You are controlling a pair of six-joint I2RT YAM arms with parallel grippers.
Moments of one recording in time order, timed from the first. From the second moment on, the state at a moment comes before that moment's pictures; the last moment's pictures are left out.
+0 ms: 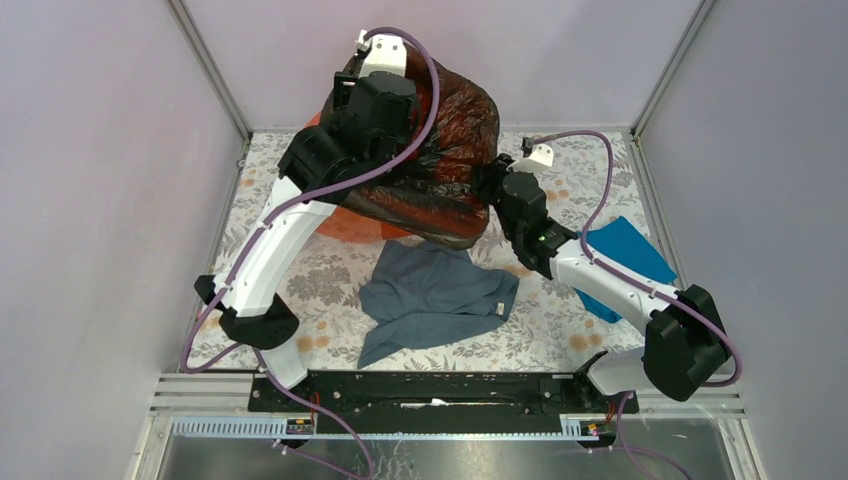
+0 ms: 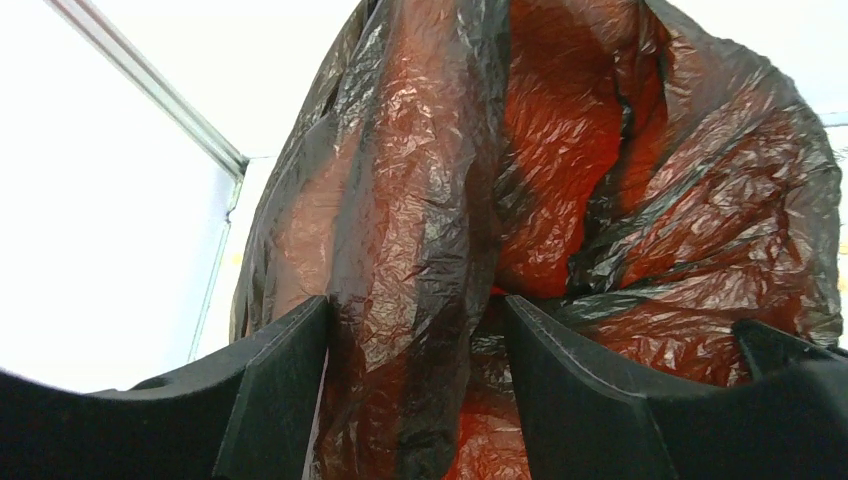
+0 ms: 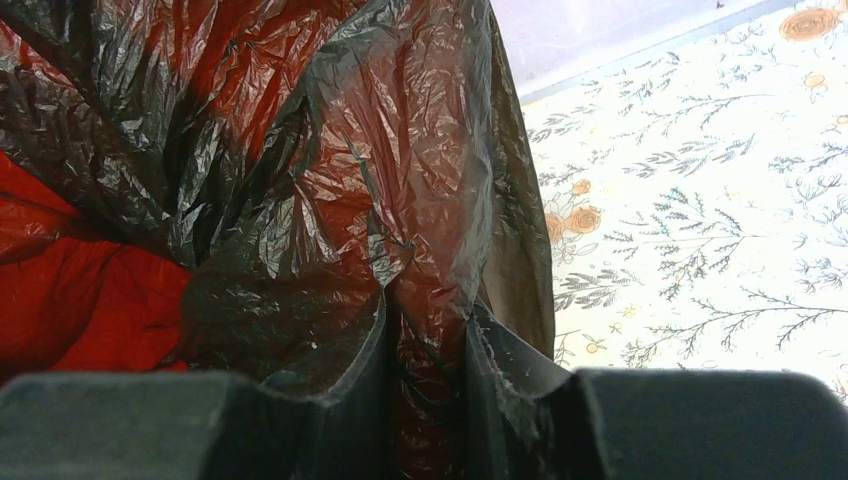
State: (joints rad) left arm -0.83 1.74 2.40 -1.07 -0.86 -0.17; right arm 0.63 1.39 0.96 0.29 0.47 0.63
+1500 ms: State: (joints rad) left arm -0.98 1.24 1.28 -0.10 -0.99 0.25; right arm 0.60 1.02 1.04 -0.20 0.30 0.31
